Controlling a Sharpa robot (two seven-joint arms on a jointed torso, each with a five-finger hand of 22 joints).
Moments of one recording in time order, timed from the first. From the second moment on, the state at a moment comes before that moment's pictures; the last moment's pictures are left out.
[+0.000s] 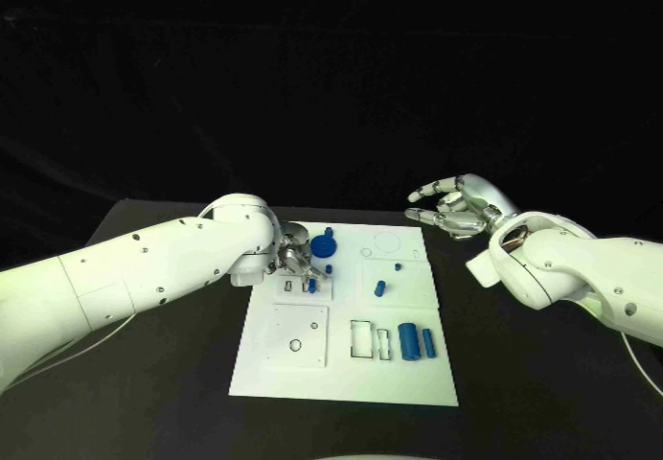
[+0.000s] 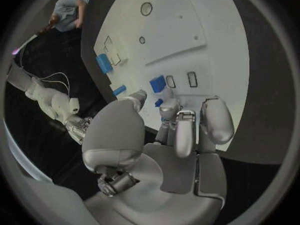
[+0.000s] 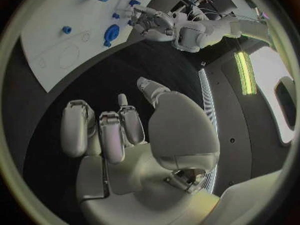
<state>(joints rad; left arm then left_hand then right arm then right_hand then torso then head) 1.25 -0.58 0.02 1.31 -1.20 0.33 -0.52 1.06 -0.11 0.29 0.29 0.06 0.81 0.08 0.78 0.56 1.22 0.00 1.22 0.99 1.47 -0.05 1.55 1.31 0.11 1.42 0.04 1.34 1.06 1.29 -0.94 -0.11 1.60 -0.75 -0.53 0.08 1.20 -0.15 0.41 0.09 0.21 0.80 0.18 0.18 0.46 1.41 0.09 1.37 1.31 1.47 0.01 1.52 1.31 0.06 1.40 0.12 1.34 1.31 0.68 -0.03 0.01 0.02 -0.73</state>
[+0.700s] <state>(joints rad) 1.25 -0.57 0.01 1.30 -1.20 0.36 -0.52 1.09 -0.09 0.29 0.30 0.06 0.80 0.07 0.79 0.58 1.21 0.00 1.22 0.98 1.47 -0.06 1.55 1.31 0.11 1.42 0.04 1.34 1.07 1.29 -0.93 -0.11 1.60 -0.75 -0.53 0.07 1.20 -0.15 0.41 0.09 0.21 0.80 0.18 0.18 0.46 1.41 0.09 1.37 1.31 1.47 0.01 1.52 1.31 0.06 1.40 0.12 1.34 1.31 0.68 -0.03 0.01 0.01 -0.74</state>
